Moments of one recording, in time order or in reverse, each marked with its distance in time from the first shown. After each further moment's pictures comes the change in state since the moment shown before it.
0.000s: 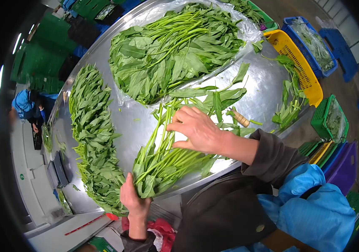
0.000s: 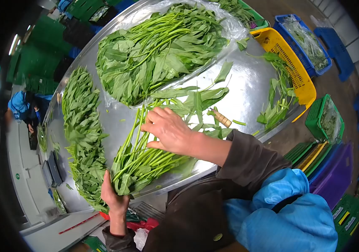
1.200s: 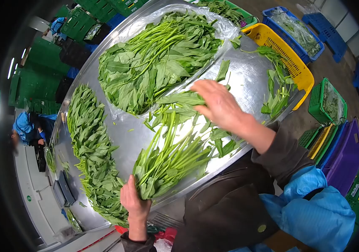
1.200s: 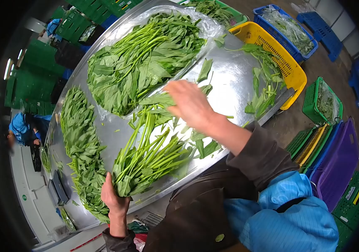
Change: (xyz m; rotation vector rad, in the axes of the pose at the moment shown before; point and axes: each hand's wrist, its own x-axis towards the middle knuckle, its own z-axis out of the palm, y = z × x) left_hand 0.013 0.009 0.008 0.017 -0.020 0.188; right_hand -0.040 0.032 -0.068 -0.329 0.231 0.238
